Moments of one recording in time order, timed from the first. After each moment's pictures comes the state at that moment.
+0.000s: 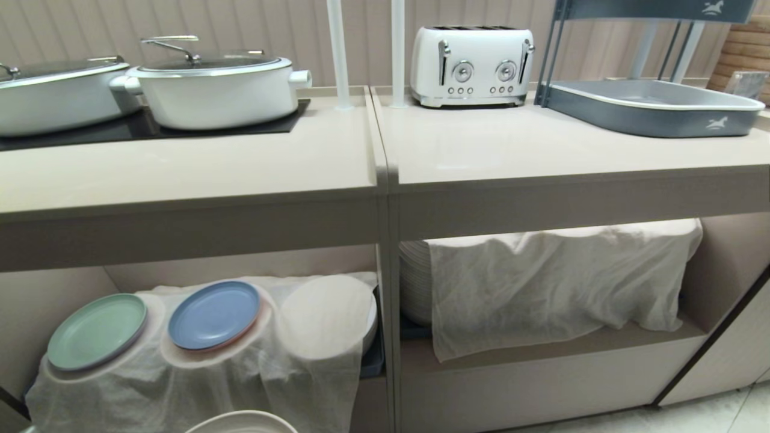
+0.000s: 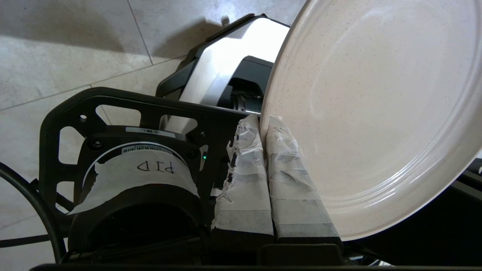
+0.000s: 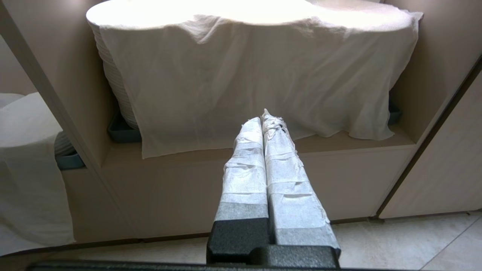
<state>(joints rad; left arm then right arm) 0.17 0.91 -0.37 0.70 -0.33 -0.22 0.00 0.00 0.00 0.00 0.00 0.00</state>
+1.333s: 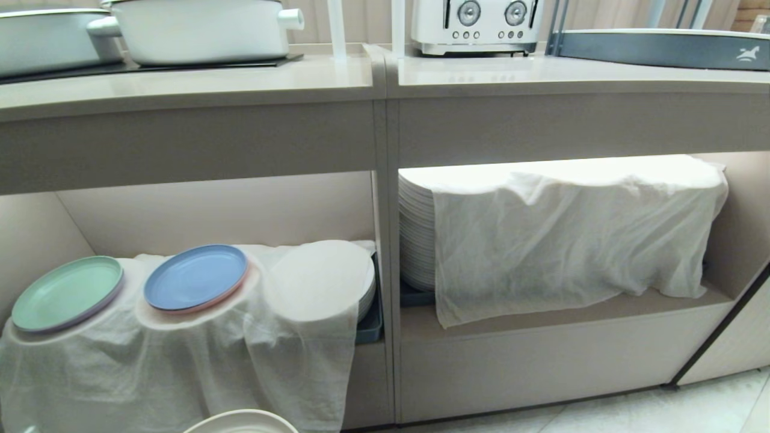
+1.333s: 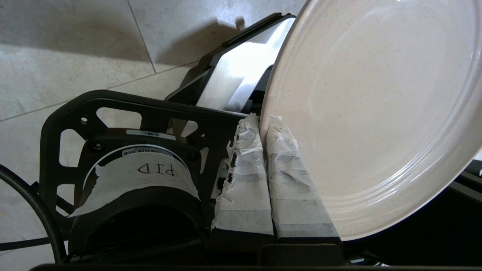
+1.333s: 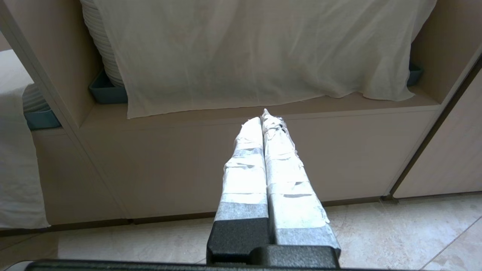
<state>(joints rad) 0.17 0.91 -0.37 0.70 -0.33 -0.22 0.00 0.00 0.00 0.00 0.00 0.00</state>
